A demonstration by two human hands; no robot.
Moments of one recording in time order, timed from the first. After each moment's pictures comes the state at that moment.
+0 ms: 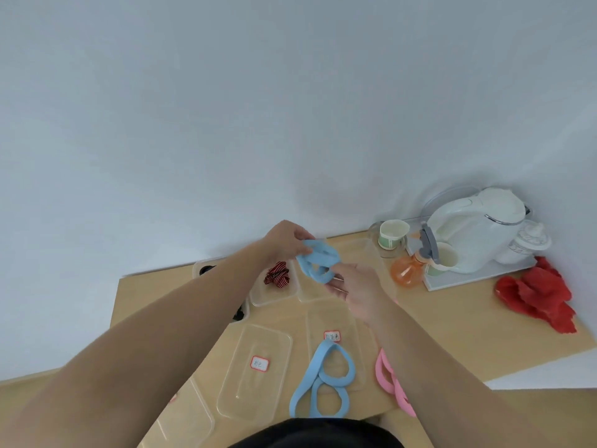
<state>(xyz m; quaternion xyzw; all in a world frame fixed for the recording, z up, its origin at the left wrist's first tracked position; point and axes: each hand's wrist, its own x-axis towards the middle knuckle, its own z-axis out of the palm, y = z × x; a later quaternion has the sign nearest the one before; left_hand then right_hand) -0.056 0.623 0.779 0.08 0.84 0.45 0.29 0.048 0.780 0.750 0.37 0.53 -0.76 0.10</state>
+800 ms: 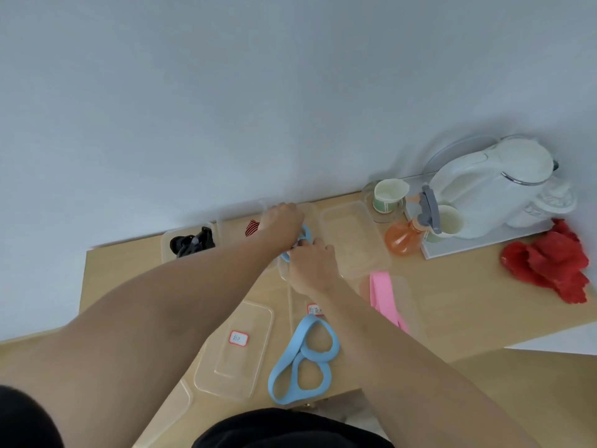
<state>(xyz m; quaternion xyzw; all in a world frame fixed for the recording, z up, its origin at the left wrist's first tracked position) -0.072 0.676 0.682 0.26 0.95 -0.05 0.15 0.034 0.750 0.679 -0.01 0.99 -0.12 0.06</state>
